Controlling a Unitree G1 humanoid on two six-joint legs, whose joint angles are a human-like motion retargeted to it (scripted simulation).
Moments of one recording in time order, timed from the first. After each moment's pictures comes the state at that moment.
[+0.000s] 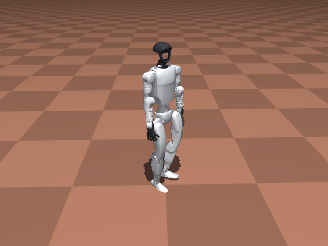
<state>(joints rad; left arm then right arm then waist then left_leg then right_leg) -0.04 0.10 0.22 1.57 0.12 0.08 -0.14 -0.02 -0.11 0.10 1.42 -0.47 0.03 0.28 -0.12 -0.06 -0.06 -0.02 -0.01 0.41 0.23 -0.29 -0.14 -0.03 -0.04 -0.10 0.10 -0.01 0.17</state>
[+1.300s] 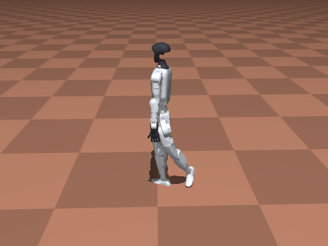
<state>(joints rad) -0.01 0.06 0.25 1.52 0.13 0.10 -0.17 -0.04 -0.11 -0.03 1.43 -0.35 0.10 0.16 -0.31 0.06 -0.13 0.33 -0.02 1.07 0.22 0.02 0.02 -0.16 -0.04 -0.50 0.17 -0.07 -0.12</state>
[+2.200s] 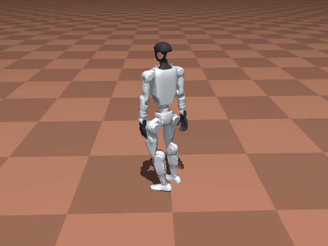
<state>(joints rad) -0.04 0.08 0.25 1.50 0.11 0.09 -0.15 0.02 -0.12 -0.06 1.53 -0.32 0.14 0.11 -0.20 0.01 -0.03 0.04 -0.03 0.57 0.04 -0.09 0.17 -0.08 0.00 0.12 0.11 0.03 -0.06</state>
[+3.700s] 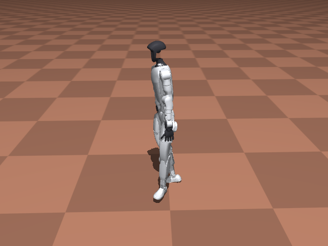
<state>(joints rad) -0.02 0.07 0.22 1.42 0.16 0.07 -0.17 0.02 -0.23 -0.15 1.48 -0.30 0.10 0.15 -0.07 0.02 0.03 -0.15 0.08 0.82 0.08 -0.19 -0.12 0.03 -0.07 -0.45 0.11 -0.03 -0.03</state>
